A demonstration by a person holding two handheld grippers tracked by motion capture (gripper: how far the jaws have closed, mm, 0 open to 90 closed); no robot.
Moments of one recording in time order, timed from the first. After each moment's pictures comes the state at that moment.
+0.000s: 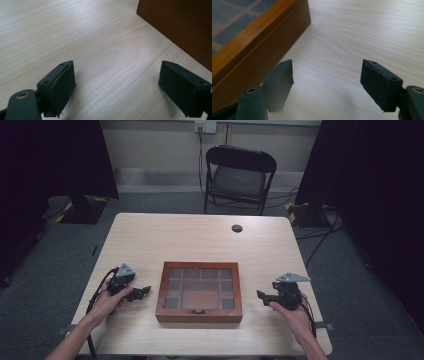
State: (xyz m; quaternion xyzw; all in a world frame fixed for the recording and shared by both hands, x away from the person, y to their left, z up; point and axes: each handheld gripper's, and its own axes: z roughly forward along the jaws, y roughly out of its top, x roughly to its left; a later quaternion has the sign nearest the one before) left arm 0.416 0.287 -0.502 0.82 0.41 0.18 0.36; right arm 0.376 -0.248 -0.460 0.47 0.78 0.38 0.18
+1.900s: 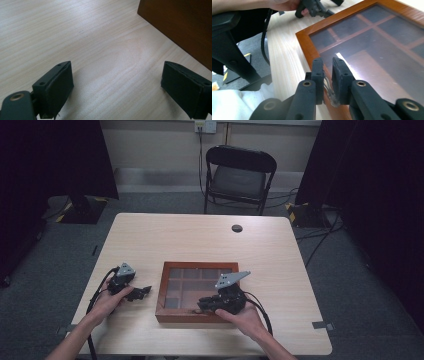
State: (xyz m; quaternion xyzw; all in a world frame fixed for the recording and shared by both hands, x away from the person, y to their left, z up) left arm 0.419 0.286 -0.502 0.82 0.41 0.18 0.35; right arm 0.357 -0.091 -0.420 0.22 0.86 0.46 -0.02
